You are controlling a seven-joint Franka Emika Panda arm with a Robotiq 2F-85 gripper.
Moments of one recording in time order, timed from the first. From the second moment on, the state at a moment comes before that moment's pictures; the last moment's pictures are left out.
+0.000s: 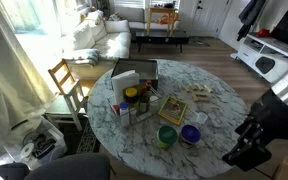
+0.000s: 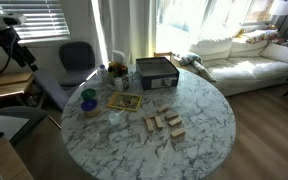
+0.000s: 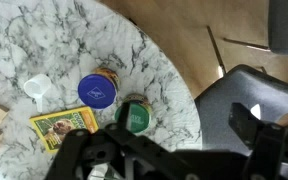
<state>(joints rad) 0.18 -0.61 0.30 -2.58 0.11 2.13 0.23</state>
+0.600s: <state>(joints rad) 0.17 -0.51 0.21 -2.55 0.13 2.22 0.18</state>
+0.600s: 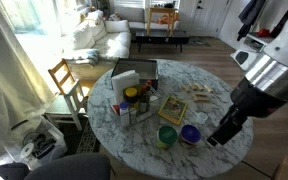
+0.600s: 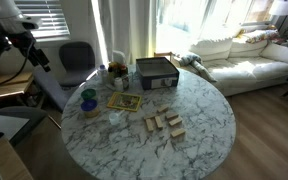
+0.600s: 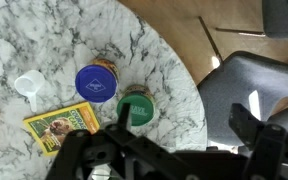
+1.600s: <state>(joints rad) 0.14 -0.13 0.08 -2.34 0.21 2.25 -0.08</state>
